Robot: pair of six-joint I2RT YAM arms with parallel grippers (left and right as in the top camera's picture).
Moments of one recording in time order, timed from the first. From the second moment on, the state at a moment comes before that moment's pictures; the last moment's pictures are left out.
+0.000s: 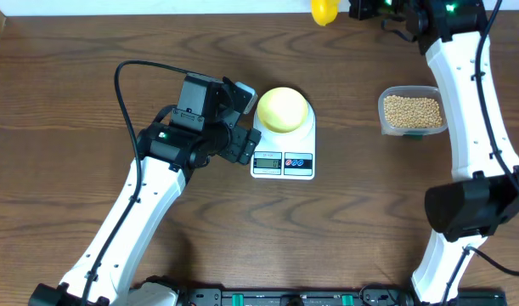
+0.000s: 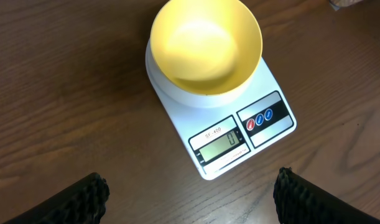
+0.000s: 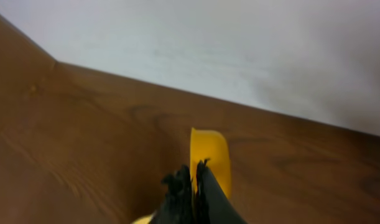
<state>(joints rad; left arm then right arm) -0.34 1.39 1.18 -0.76 0.21 0.13 0.16 2.03 2.25 -0.82 -0.42 0.07</state>
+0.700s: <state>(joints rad) -0.34 1.39 1.18 -0.76 0.21 0.13 0.16 2.03 2.38 -1.28 0.03 -0.05</state>
